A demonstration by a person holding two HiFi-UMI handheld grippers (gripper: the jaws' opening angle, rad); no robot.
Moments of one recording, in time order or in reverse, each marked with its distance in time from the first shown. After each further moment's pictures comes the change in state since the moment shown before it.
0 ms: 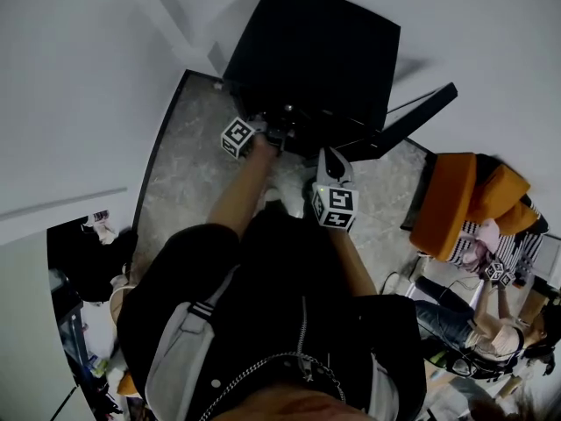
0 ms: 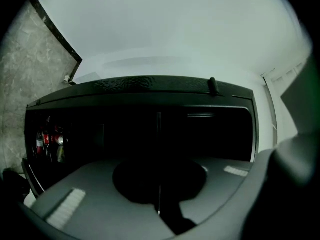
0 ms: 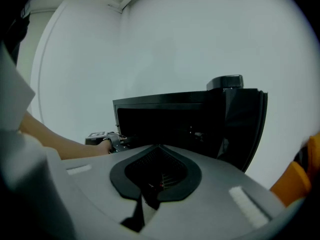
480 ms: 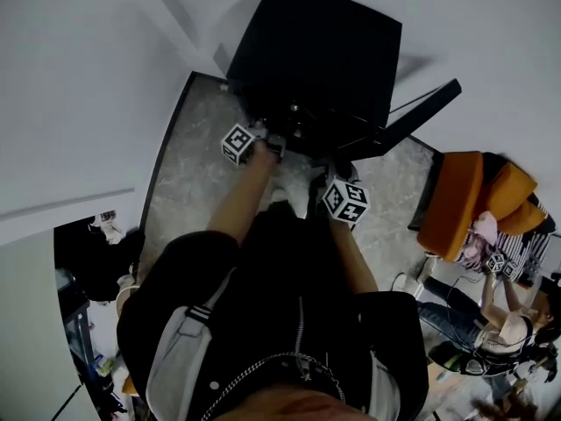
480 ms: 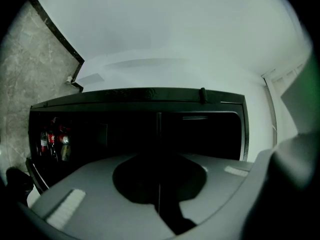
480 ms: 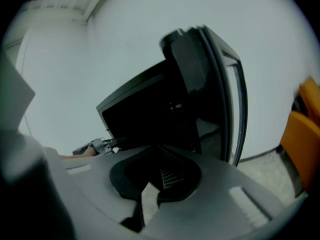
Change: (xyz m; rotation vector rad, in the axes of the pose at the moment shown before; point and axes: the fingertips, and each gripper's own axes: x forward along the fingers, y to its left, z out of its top) left arm -0.027 0.001 0.002 0.000 0.009 0.009; right arm 0.005 -0.027 -0.050 0.346 0.039 -0.005
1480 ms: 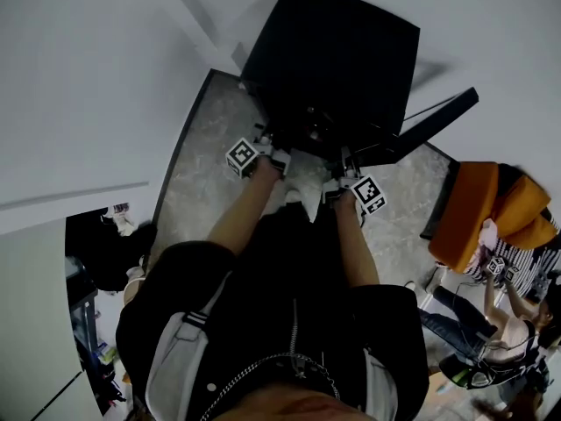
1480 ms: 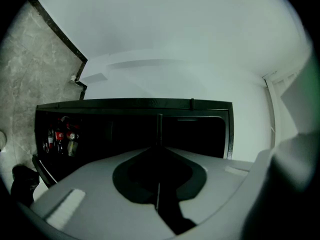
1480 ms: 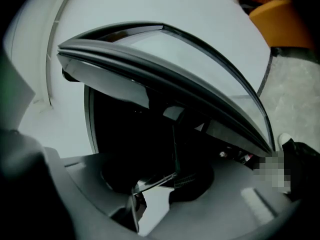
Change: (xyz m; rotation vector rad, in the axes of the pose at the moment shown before) left arm -0.047 -0.001 0.003 -0.023 0.043 0.005; right arm 0.042 -0.033 -0.015 0.747 -0.166 0.238
